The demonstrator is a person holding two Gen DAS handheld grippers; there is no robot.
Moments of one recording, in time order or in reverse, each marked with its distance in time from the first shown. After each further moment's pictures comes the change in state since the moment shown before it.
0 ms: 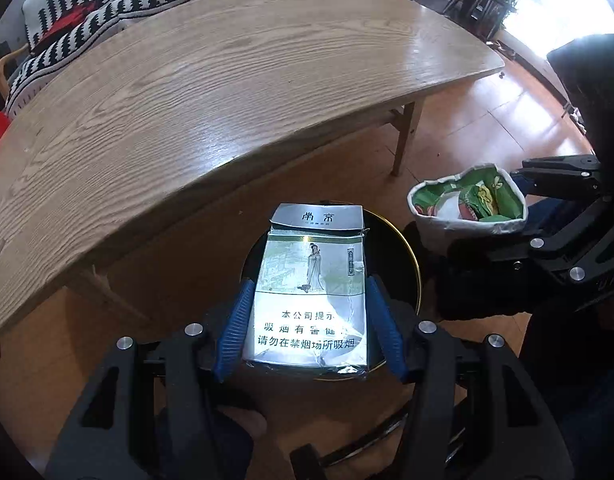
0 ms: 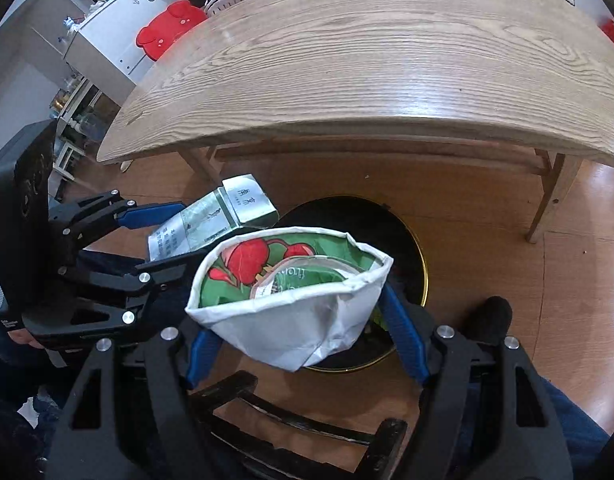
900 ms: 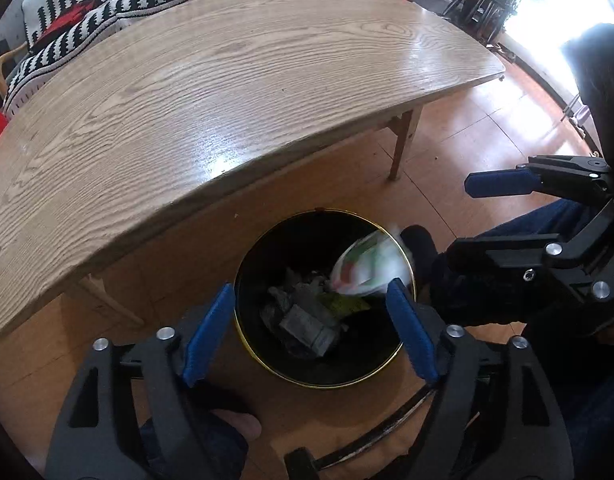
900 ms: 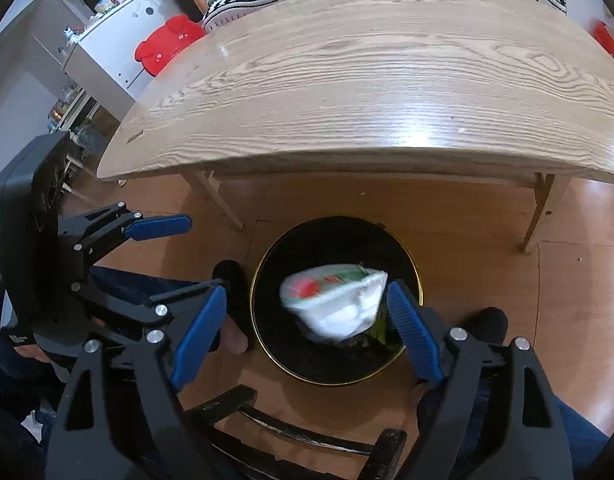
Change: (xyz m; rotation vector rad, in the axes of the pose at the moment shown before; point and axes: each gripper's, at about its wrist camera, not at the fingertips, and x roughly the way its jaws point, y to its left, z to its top) left arm 0.000 -0.005 0.011 -0.016 0.003 -0.008; right arm -0.012 0.001 0.009 0.020 -0.055 -0.010
